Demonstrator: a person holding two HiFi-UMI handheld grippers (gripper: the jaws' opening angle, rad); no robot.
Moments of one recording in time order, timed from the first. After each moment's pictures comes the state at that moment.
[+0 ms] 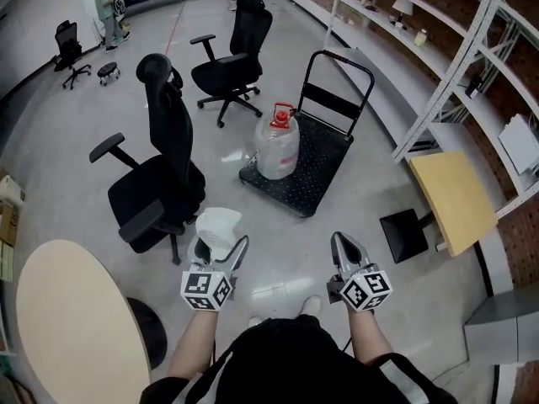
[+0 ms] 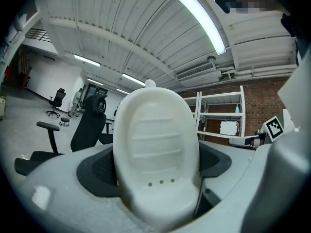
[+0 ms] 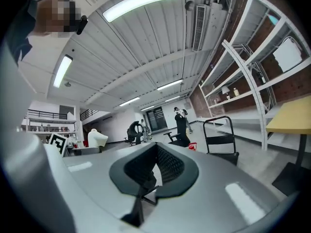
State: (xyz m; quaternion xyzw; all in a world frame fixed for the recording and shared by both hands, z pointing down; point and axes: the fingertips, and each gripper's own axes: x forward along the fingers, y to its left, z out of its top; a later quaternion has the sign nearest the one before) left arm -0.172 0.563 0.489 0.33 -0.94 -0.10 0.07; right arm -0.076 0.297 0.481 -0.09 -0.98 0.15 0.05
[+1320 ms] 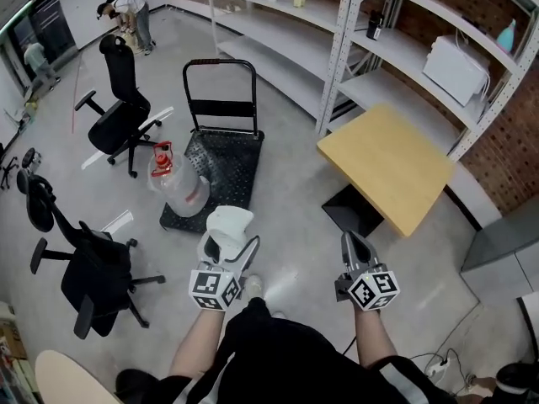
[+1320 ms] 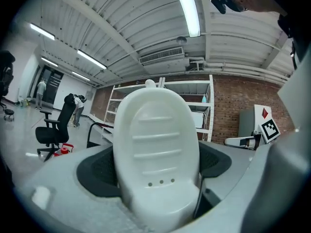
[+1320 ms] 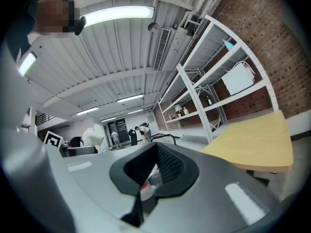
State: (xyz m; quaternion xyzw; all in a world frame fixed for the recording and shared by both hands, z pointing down) left arm -0.193 0.113 0.491 0.53 -0.84 -0.06 0.09; right arm -0.001 -0.092 0.498 0.14 -0.98 0.17 0.00
